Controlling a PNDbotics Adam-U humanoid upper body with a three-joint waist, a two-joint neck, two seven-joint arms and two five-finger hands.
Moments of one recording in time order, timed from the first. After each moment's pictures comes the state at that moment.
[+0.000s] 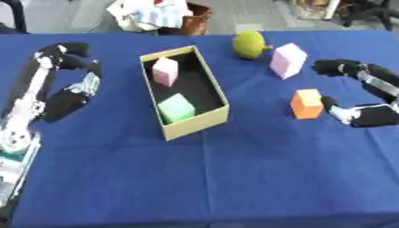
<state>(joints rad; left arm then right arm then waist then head) -0.23 0.43 -0.04 -1.87 -0.39 0.13 -0.04 -0.50 -0.69 0.21 -1.49 0.33 -0.39 0.48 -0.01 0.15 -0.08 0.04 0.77</state>
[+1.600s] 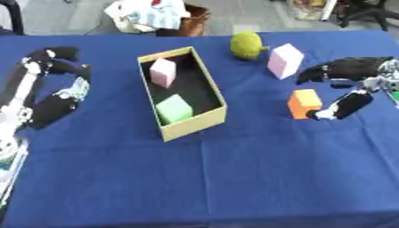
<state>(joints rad) -0.23 0.43 -0.04 -1.88 -0.38 0.13 -0.06 -0.73 -0.61 0.31 -1.14 1.02 -0.61 0.55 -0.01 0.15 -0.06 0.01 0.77</state>
